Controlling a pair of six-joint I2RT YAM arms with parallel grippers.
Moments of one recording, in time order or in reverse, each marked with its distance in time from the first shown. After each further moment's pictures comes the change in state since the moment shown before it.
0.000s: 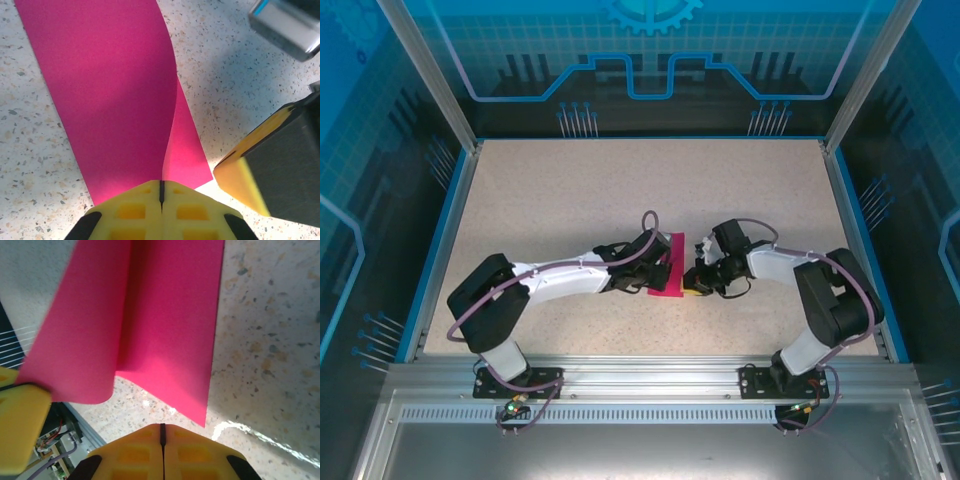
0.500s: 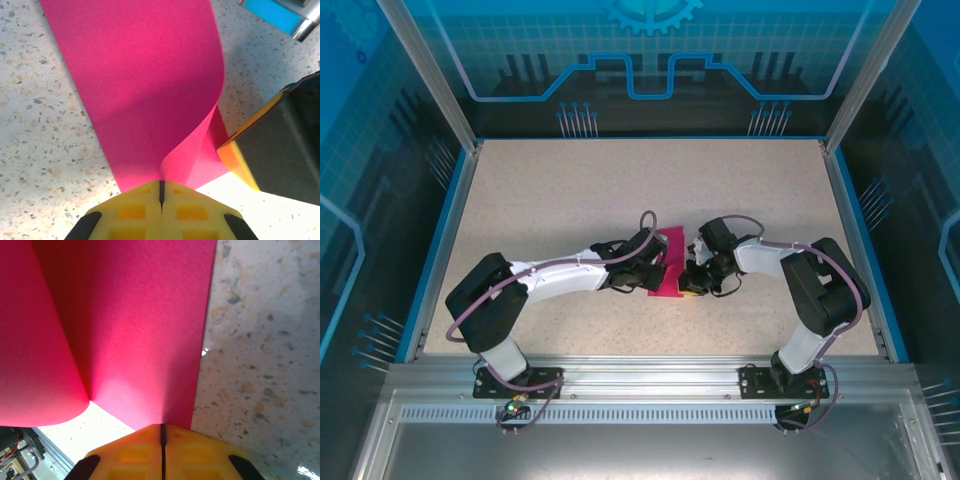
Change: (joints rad) left arm 0.026 -0.004 0.000 -0.071 0.008 0.072; right arm 0.061 0.080 0.083 -0.069 0.130 -0.037
